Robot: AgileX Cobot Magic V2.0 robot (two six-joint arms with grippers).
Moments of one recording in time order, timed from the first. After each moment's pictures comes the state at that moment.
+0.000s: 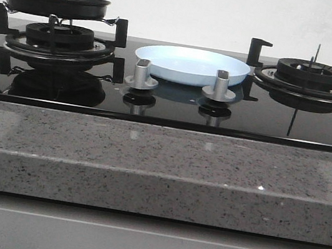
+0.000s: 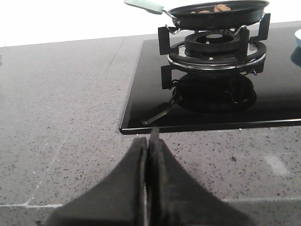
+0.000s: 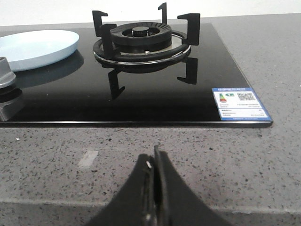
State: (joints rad) left arm 0.01 0.00 0.00 0.03 0.21 0.05; right arm 0.01 -0.01 0.03 0.17 0.20 -0.06
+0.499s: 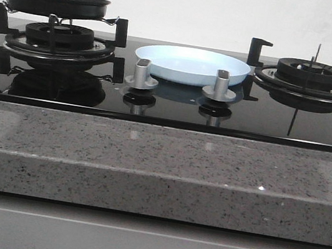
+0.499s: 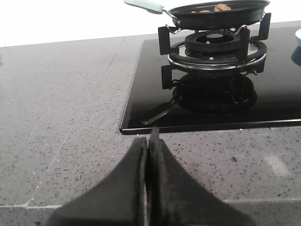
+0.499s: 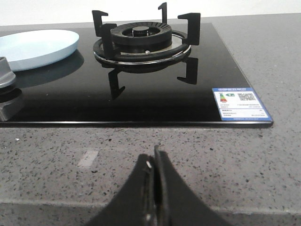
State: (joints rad) left arm 0.01 0.00 0.00 0.03 0.20 0.05; right arm 0.01 -0.01 0.03 0.17 0.20 -0.06
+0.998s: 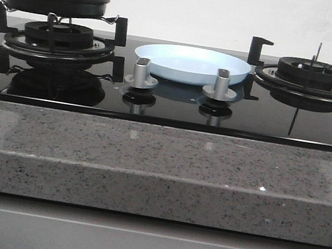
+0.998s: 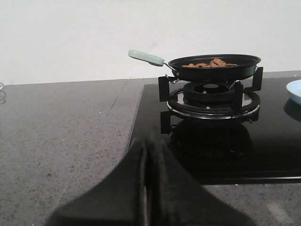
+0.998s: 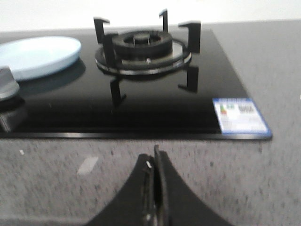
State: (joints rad) left arm 0.01 0.00 -0.06 0.00 0.11 0.05; right arm 0.01 -0.01 -0.03 0.17 0.22 -0.06
